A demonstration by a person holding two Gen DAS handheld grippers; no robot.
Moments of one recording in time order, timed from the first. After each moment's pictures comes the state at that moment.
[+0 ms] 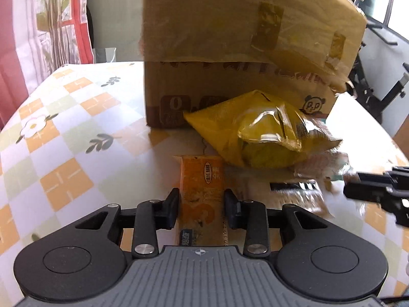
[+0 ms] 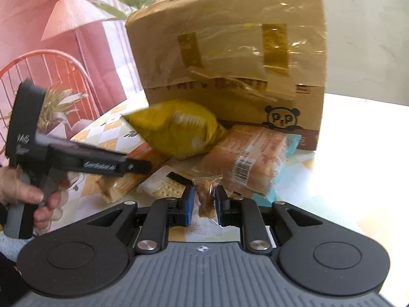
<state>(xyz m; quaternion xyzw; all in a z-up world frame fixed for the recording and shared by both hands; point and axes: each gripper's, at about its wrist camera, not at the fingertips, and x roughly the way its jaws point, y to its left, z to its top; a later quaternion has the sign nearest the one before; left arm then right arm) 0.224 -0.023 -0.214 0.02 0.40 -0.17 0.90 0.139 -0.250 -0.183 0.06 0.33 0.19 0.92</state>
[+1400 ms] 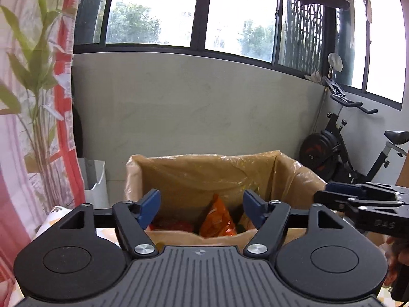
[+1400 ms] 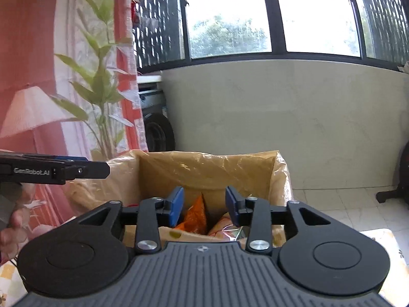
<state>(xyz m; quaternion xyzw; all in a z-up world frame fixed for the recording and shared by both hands) 0.309 -0.054 -0.031 0.01 0.21 -0.20 0.96 0.248 -0.276 -0.040 0.05 0.16 0.12 0.98</state>
